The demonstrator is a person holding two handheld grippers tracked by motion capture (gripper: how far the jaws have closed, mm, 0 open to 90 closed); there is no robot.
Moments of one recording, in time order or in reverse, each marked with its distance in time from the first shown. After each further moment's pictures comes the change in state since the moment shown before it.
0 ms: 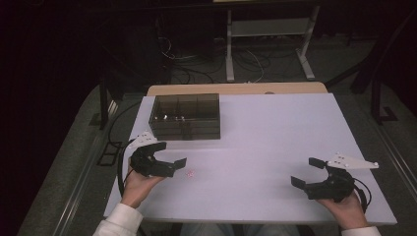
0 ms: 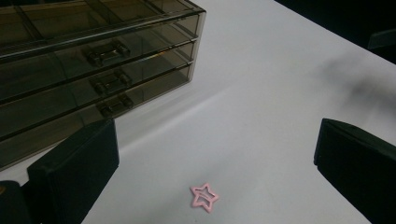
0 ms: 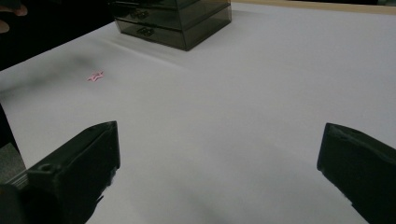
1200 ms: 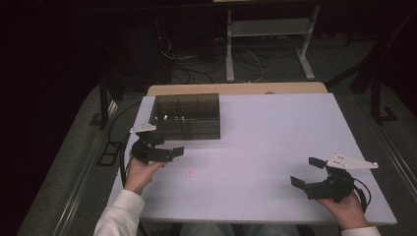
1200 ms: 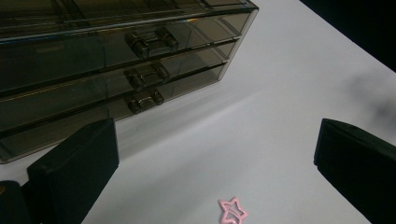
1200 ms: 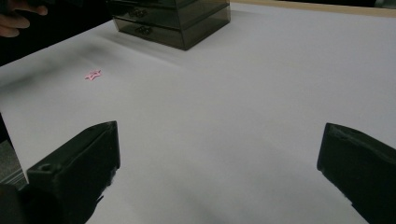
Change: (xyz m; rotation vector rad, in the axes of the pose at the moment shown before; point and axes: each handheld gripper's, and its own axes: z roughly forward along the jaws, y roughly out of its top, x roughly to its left) left arm 0.036 0.009 0.022 0.048 0.013 -0.139; right arm 0.001 0.000 0.001 0.002 -0.010 -0.012
